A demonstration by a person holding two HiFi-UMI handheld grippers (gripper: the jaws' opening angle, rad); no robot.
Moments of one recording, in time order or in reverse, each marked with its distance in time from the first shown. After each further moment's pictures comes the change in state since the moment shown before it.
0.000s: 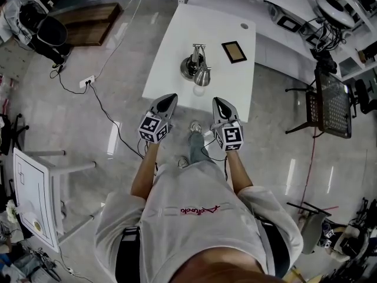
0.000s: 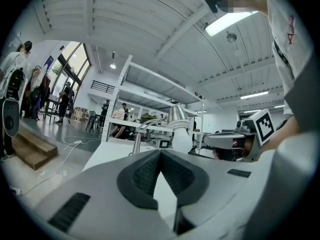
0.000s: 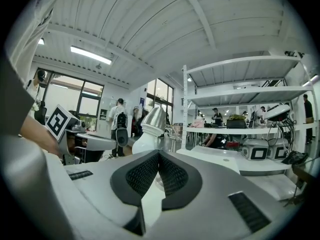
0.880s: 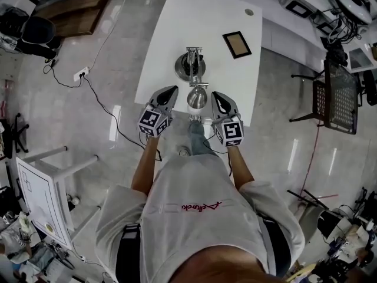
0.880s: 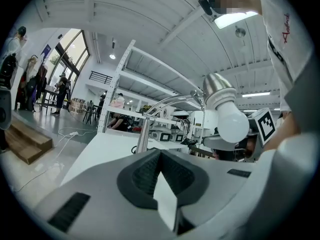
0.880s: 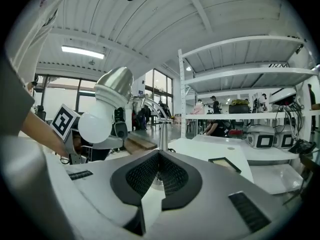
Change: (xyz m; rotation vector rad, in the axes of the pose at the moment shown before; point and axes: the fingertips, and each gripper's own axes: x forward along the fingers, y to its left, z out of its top) left arm 0.088 0.047 -0.031 -0.036 0.084 -0.031; right arm 0.072 -0.046 -0.050 0.063 0.100 0.032
